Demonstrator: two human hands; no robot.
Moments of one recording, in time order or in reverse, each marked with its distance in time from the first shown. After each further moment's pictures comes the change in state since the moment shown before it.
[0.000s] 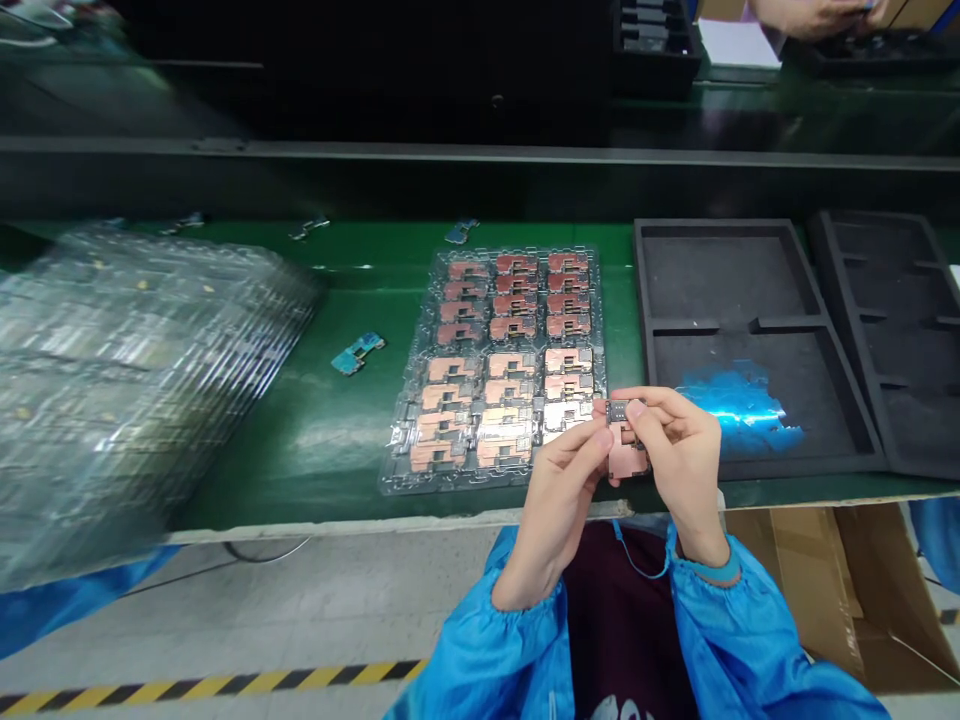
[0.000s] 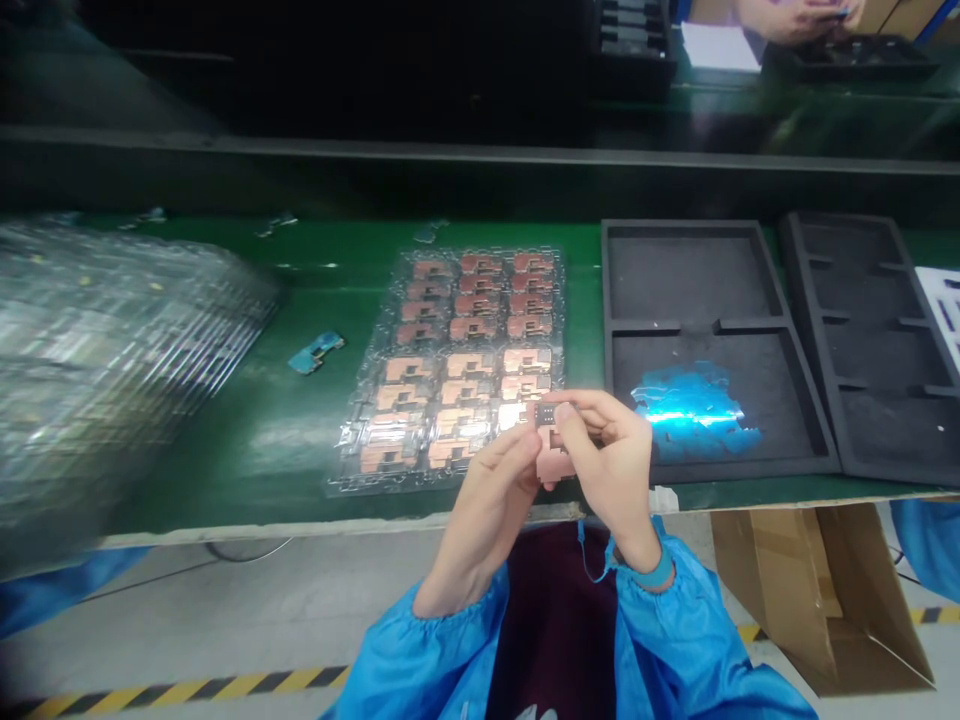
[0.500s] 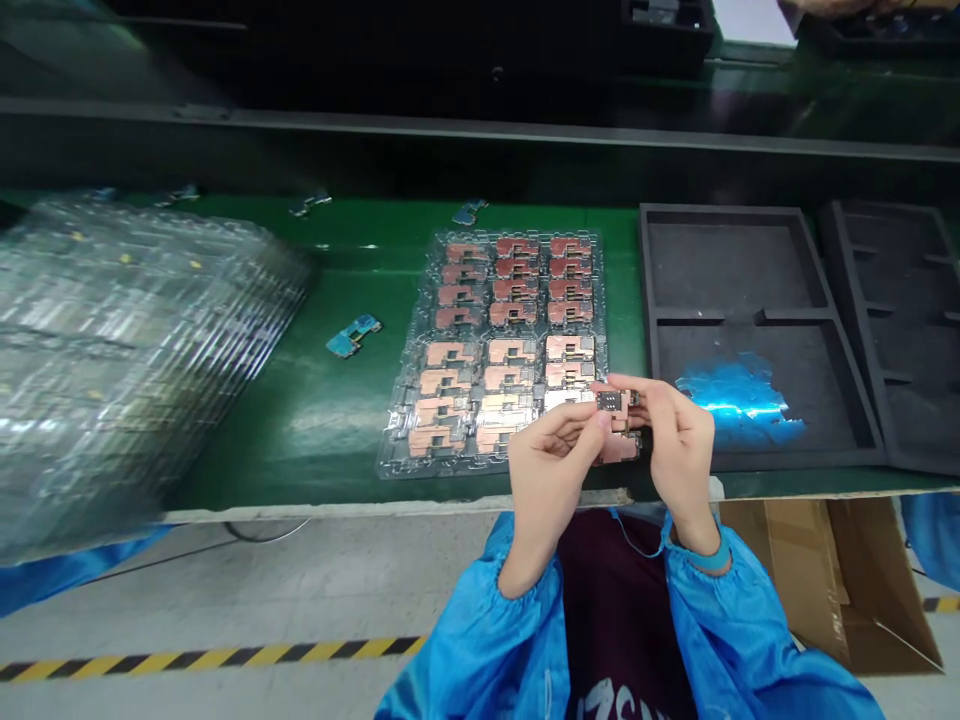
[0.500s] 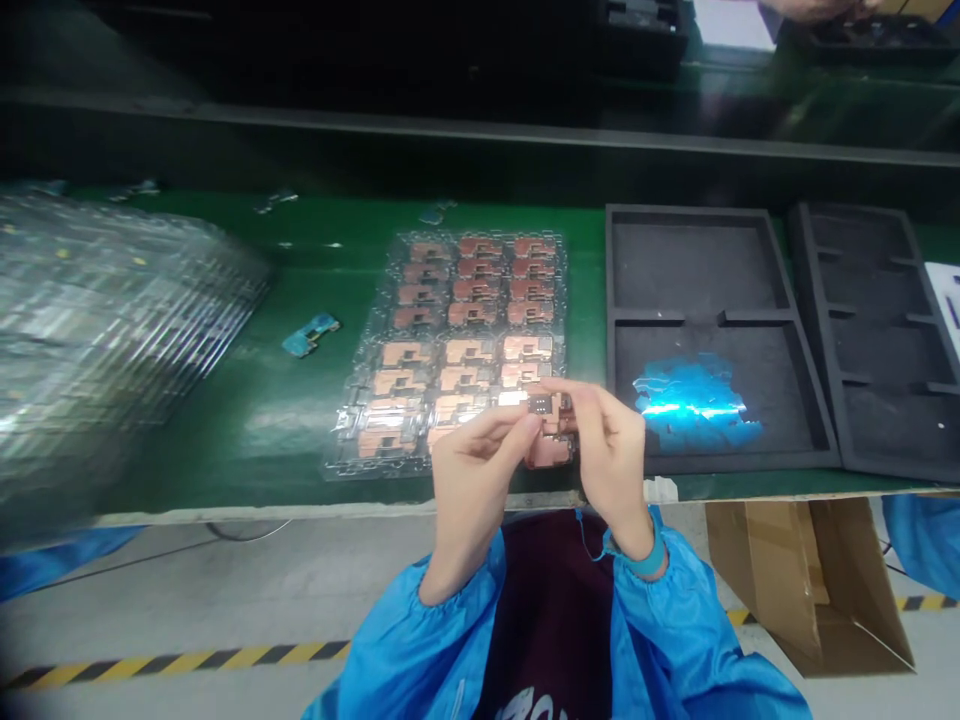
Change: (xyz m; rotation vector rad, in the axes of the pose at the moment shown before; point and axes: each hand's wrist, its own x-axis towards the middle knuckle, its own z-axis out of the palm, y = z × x) left_hand 0.001 0.005 -0.003 0.310 0.196 0.281; right_hand 0.000 0.011 -0.001 -0.080 0.000 -0.078
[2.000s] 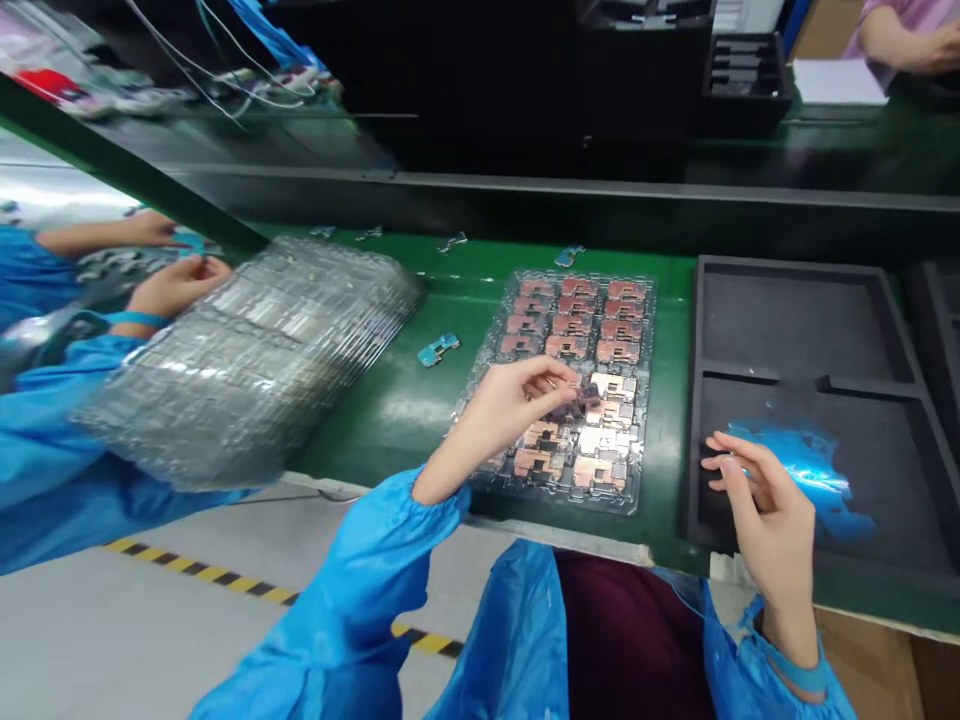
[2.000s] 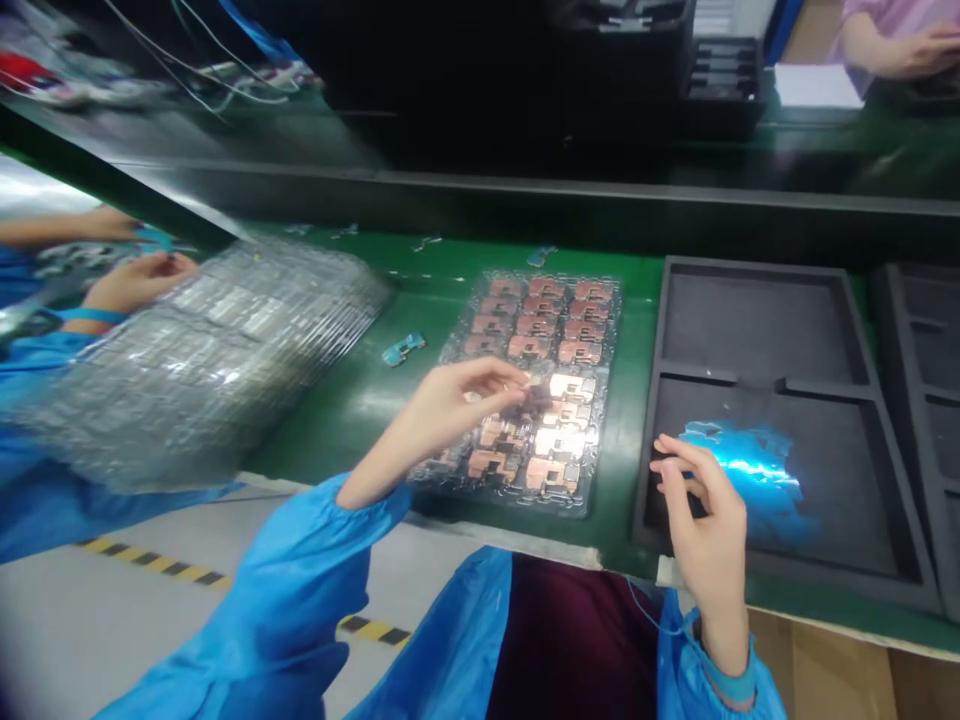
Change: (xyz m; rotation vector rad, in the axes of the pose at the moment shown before) left_hand 0.106 0.057 -0.082 0.868 -0.284 0.242; right_hand 0.008 0.034 -0.078 -0.318 0.046 -0.091
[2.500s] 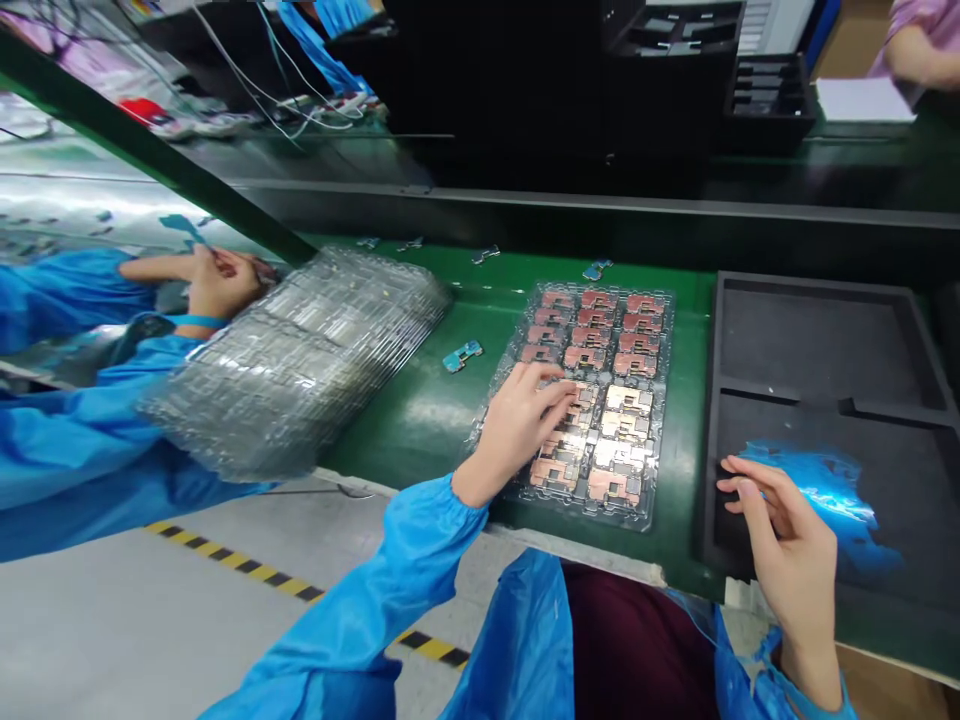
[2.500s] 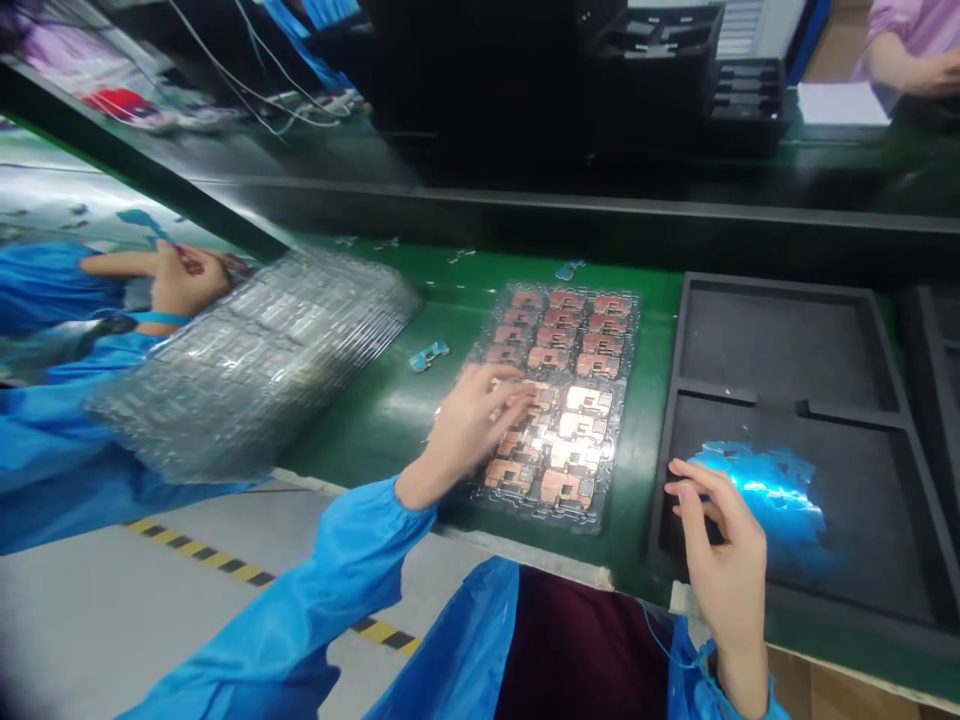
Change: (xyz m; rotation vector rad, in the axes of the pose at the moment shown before) left_hand -0.004 -0.064 0.018 0.663 0.285 0.462; right_hand 0.000 0.005 -0.001 -0.035 -0.016 -0.006
